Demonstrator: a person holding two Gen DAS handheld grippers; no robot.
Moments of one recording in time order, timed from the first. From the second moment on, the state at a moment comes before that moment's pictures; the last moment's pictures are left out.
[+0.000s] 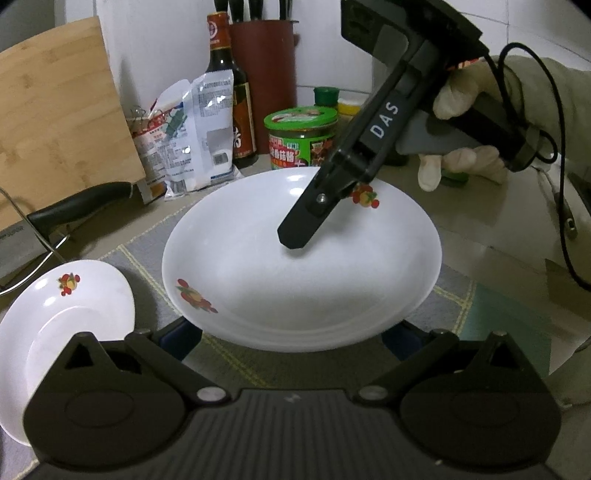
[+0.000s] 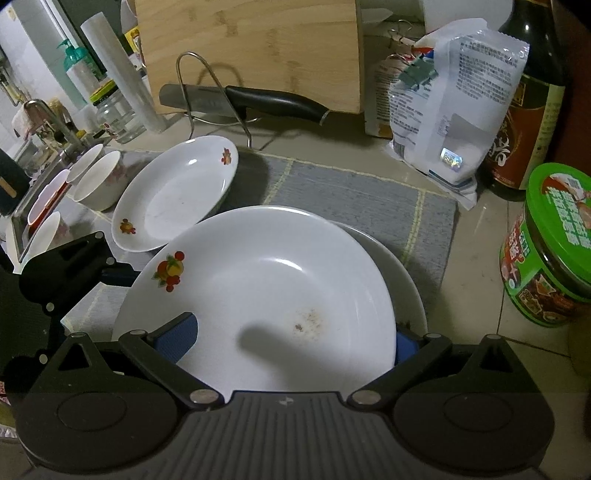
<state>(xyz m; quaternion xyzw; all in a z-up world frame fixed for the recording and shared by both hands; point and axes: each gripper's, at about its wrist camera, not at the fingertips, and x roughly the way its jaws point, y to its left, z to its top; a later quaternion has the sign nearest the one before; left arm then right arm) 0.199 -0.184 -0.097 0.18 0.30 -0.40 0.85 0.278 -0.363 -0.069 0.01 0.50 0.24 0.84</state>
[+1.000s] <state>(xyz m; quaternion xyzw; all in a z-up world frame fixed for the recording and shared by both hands) 0.209 -0.187 -0.105 0.18 0.31 -0.42 0.83 0.281 -0.370 -0.074 0.03 0.52 0.19 0.83</state>
